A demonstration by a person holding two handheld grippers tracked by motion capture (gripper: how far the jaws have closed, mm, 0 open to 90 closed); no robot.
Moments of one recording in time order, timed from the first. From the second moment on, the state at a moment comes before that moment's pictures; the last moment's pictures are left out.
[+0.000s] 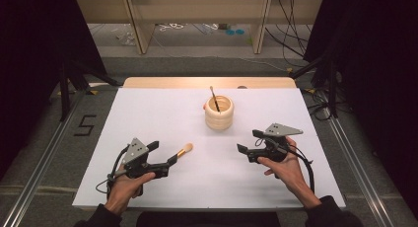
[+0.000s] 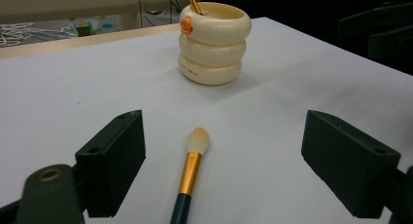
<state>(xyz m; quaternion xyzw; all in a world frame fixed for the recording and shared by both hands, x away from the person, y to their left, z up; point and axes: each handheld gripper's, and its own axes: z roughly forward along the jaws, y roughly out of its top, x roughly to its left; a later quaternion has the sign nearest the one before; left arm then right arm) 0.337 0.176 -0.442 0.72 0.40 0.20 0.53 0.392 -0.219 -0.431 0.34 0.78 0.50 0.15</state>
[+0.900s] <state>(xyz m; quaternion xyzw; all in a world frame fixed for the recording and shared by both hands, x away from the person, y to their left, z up) 0.338 0.183 -0.443 0.73 0.41 0.20 0.51 0.372 -0.229 -0.434 0.35 0.78 0.50 0.15</state>
